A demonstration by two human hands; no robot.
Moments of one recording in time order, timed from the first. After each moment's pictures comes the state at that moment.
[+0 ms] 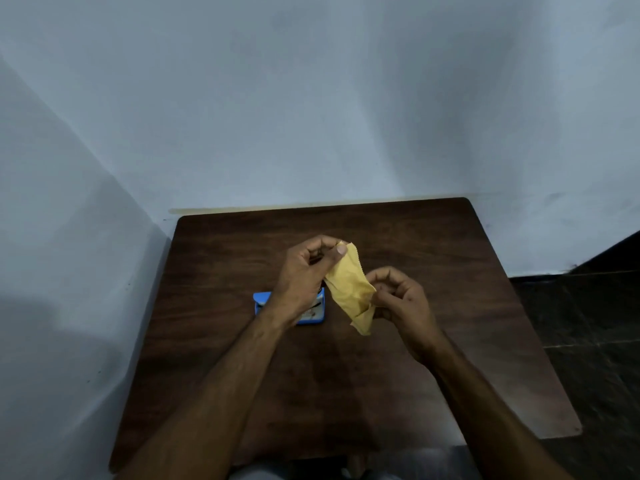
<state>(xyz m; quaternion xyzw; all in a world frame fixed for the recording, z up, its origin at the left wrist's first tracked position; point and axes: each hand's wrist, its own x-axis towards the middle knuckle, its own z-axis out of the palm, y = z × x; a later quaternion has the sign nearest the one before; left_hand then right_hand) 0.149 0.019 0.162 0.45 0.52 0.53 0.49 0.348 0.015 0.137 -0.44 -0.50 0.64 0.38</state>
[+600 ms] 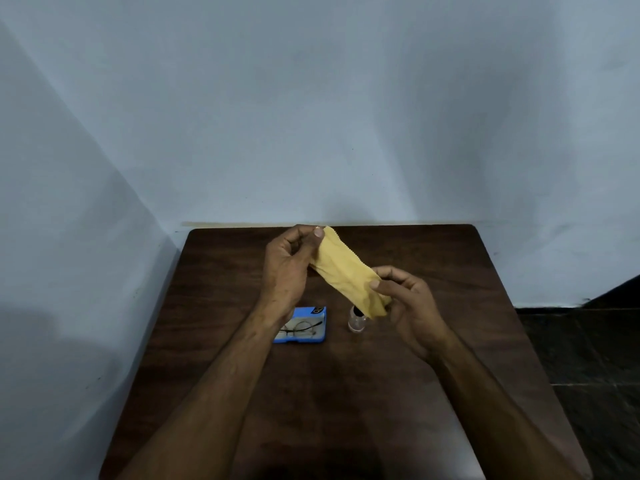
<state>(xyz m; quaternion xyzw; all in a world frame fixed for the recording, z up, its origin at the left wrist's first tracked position) 0.136 0.038 0.187 0.36 0.54 0.63 0.42 0.348 0.053 0.155 -0.37 -0.42 0.72 0.41</state>
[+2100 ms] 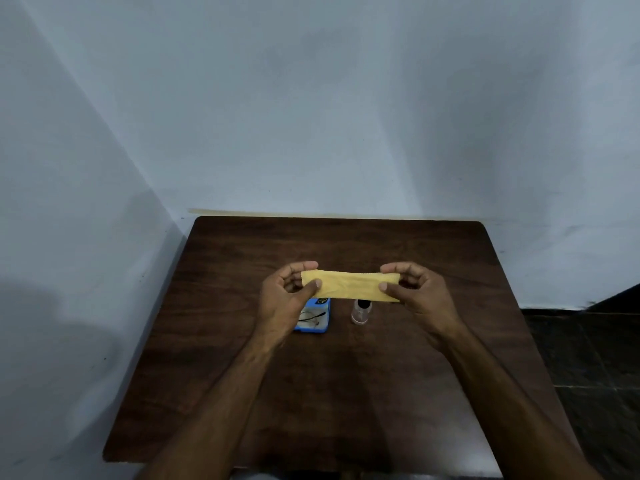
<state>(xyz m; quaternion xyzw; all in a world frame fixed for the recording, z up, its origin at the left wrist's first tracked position) 0.117 -0.002 0.105 0.38 0.62 0.56 0.39 0.368 0.068 0.130 -0.47 -0.55 0.58 0.37</state>
